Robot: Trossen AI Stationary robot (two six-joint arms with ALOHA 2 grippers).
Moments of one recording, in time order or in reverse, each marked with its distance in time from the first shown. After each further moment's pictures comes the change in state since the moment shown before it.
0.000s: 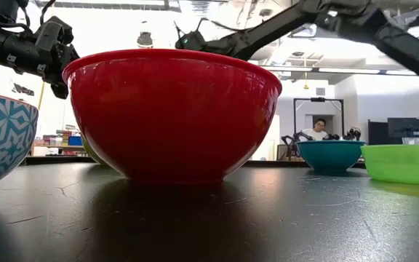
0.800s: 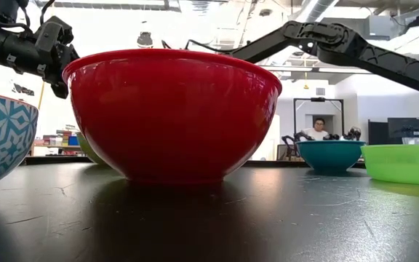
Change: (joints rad) left arm 0.000 0.000 0.000 0.001 0.000 0.012; right arm -0.026 0.211 0.252 -0.026 0.002 0.022
